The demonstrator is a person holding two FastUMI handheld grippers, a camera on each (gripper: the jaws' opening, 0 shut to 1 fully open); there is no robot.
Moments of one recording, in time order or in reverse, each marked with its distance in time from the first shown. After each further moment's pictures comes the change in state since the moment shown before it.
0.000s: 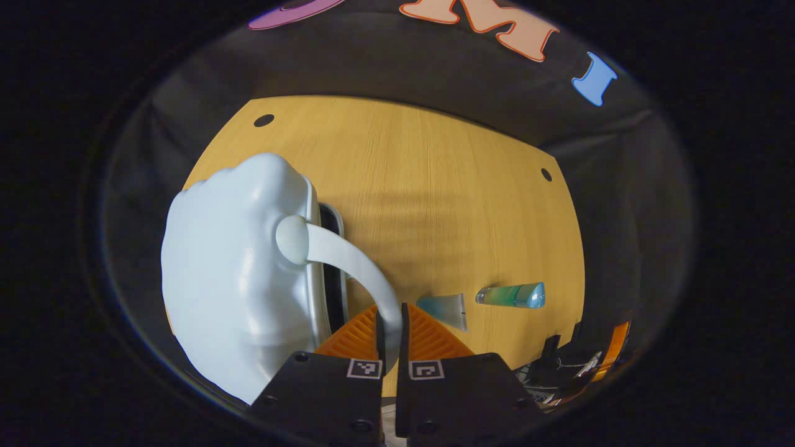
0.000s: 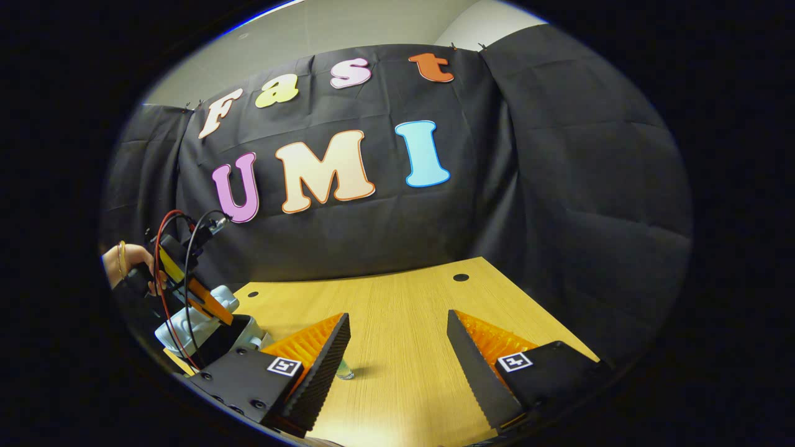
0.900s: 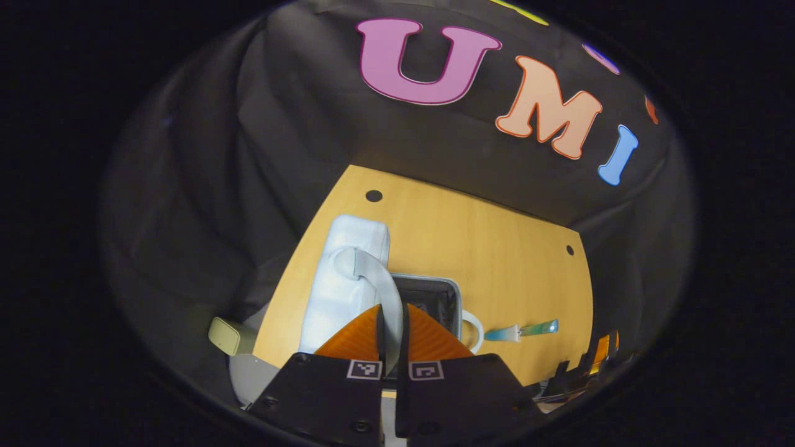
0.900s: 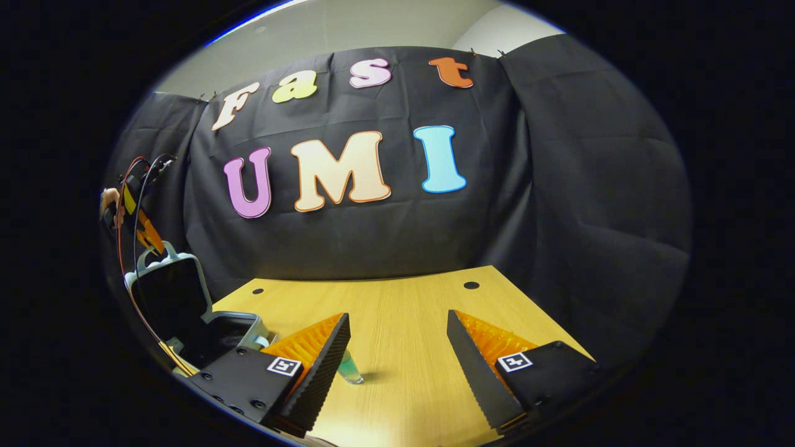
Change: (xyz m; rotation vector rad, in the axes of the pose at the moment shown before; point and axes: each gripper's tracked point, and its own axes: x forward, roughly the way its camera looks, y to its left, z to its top) left arm -0.078 0.097 0.054 -0.094 -0.305 0.187; right arm 0.007 0.038 0.000 -0.048 -0.008 0.023
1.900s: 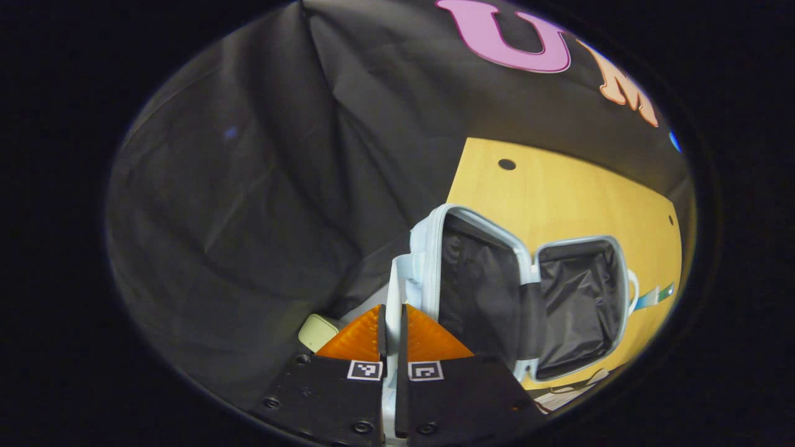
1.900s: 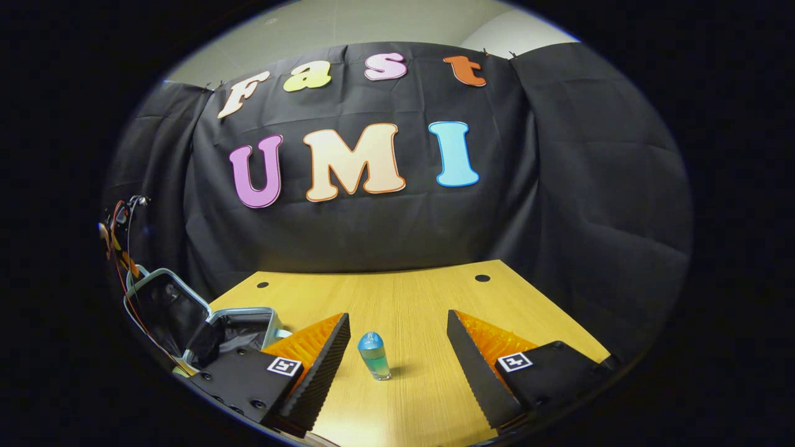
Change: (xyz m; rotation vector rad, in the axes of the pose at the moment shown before) left arm 0.026 0.237 -0.076 0.059 0.077 0.436; right arm -0.008 0.061 -0.011 -0.039 0.022 -0.020
